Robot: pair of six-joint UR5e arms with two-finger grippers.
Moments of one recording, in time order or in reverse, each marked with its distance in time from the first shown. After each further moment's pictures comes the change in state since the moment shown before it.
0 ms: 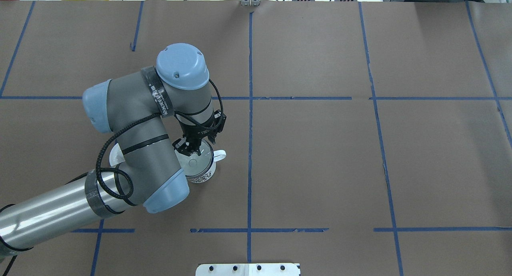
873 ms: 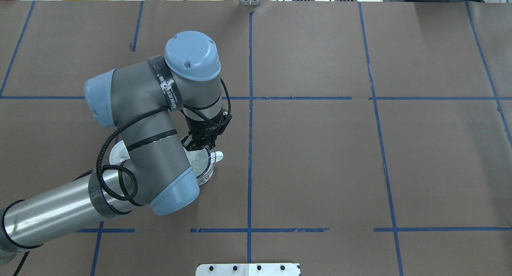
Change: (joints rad) left arm -0.006 -0.080 -0.060 0.158 0.005 -0.006; right arm 0.000 0.000 0.000 0.000 0.000 0.000
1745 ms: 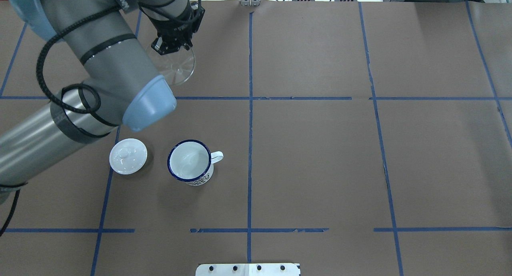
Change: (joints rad) left arm -0.266 -0.057 0.059 -0.186 0.175 0.017; right arm 0.000 0.000 0.000 0.000 0.000 0.000
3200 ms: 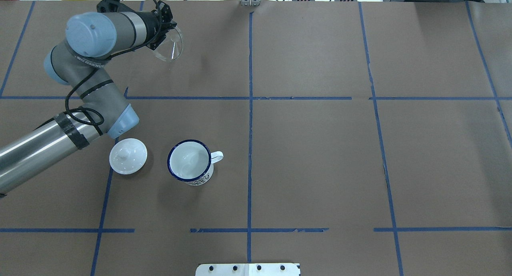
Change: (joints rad) left arm 0.027 0.227 0.447 -1.155 0.311 -0.231; right arm 0.000 0.000 0.000 0.000 0.000 0.000
